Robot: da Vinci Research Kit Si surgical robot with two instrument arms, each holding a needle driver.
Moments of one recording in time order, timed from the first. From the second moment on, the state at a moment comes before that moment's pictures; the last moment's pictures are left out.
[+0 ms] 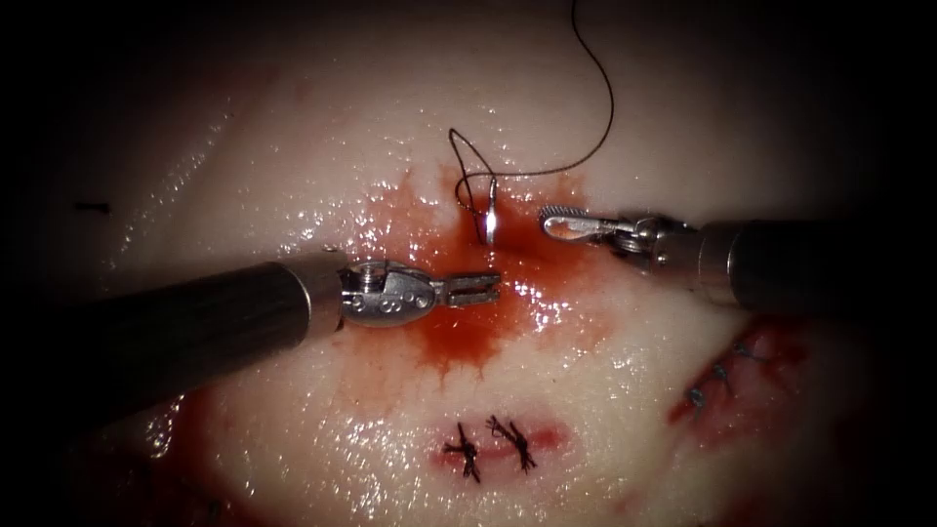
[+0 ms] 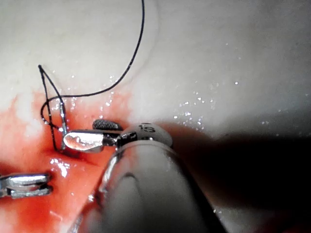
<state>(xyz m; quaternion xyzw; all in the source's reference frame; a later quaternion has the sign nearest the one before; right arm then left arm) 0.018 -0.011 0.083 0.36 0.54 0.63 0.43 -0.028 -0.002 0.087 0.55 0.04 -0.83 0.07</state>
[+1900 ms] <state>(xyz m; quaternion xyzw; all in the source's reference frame) 0.025 -0.015 0.076 0.04 0.58 0.17 0.79 -0.019 -0.007 0.063 0.67 0.16 -0.73 0.00</state>
